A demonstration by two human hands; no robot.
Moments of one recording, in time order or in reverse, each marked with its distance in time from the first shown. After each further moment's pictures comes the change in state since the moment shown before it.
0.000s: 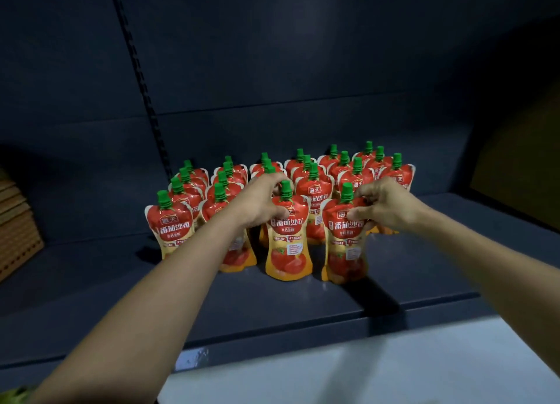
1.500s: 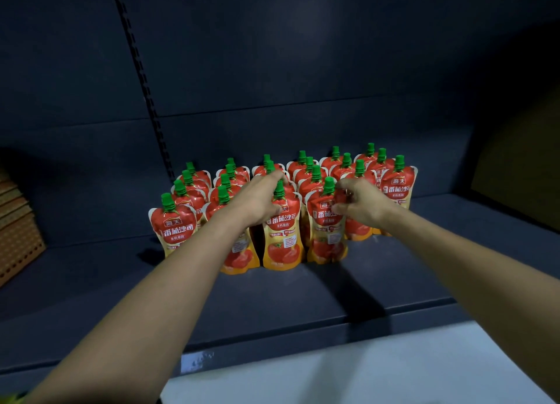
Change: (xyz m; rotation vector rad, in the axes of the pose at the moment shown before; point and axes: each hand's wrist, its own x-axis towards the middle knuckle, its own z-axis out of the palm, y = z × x) left_hand -0.003 0.009 -0.012 0.325 0.035 0.008; right_hand 0.033 -0.013 0.027 -0.138 0.023 0.061
